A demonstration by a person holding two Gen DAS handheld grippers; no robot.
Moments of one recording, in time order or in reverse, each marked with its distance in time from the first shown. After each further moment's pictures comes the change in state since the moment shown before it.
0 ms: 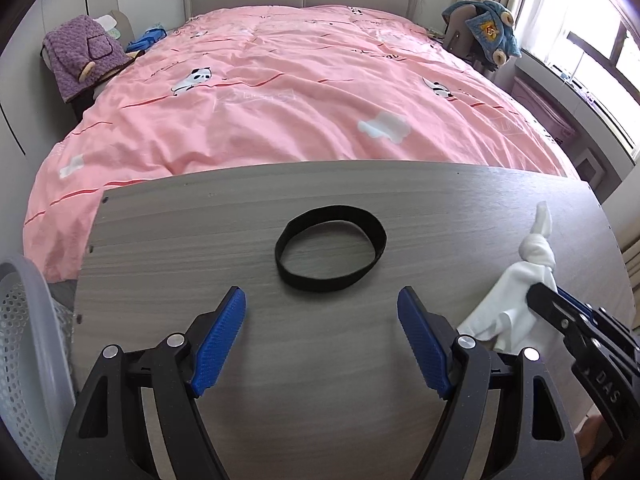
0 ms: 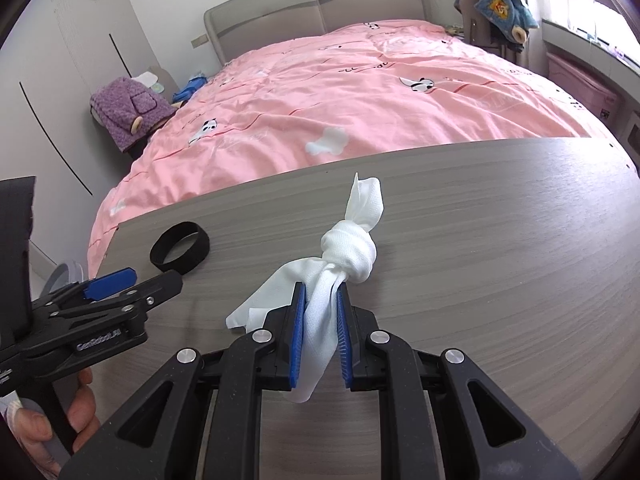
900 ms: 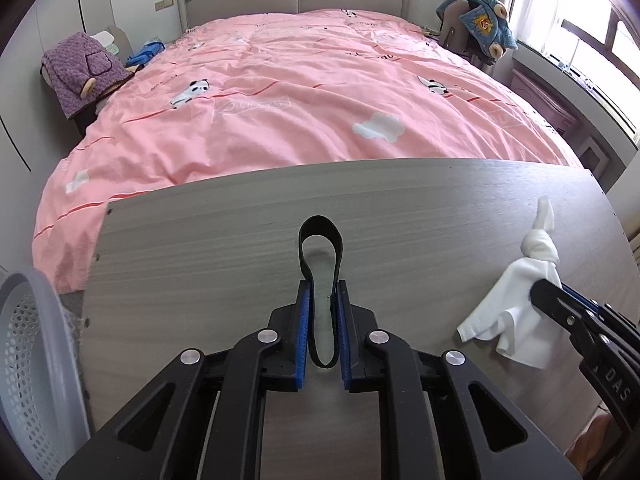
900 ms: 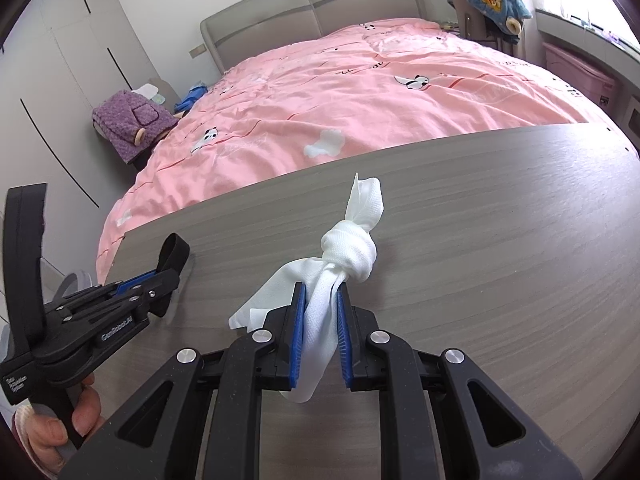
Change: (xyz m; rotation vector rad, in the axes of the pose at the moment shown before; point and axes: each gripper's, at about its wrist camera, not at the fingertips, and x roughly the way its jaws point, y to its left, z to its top) left arm -0.015 -0.010 -0.011 0.054 -0.034 0.045; right arm -0.010 -0.001 -0.007 0.025 -0.009 0.029
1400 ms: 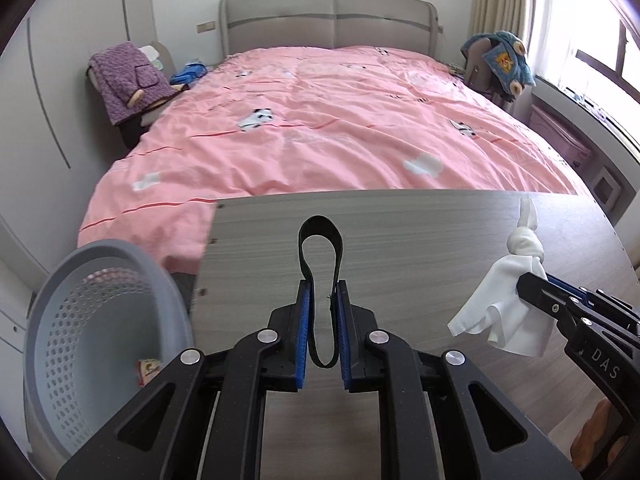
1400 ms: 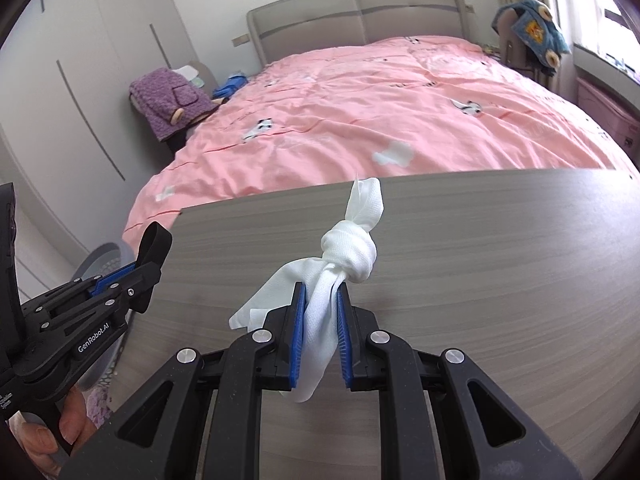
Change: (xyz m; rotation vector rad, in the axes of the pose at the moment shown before) left arm -0.080 0.069 -0.037 -0.073 -0.130 0.084; right arm -0.020 0.089 -0.011 -0.150 -0.012 0.065
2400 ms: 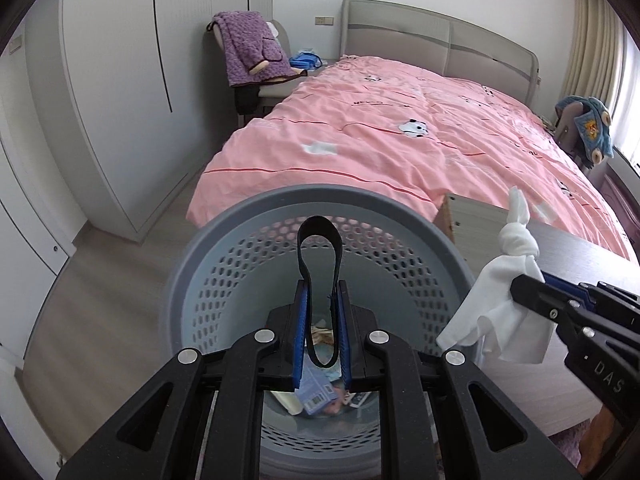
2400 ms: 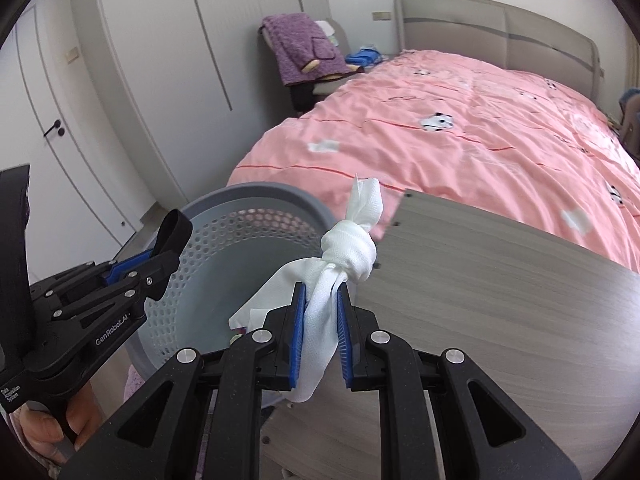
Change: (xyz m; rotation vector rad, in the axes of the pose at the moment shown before) left arm -0.057 0.209 -0.061 -0.266 -0.027 0.199; right arm 0.043 0.229 -0.016 -0.361 0.092 0.225
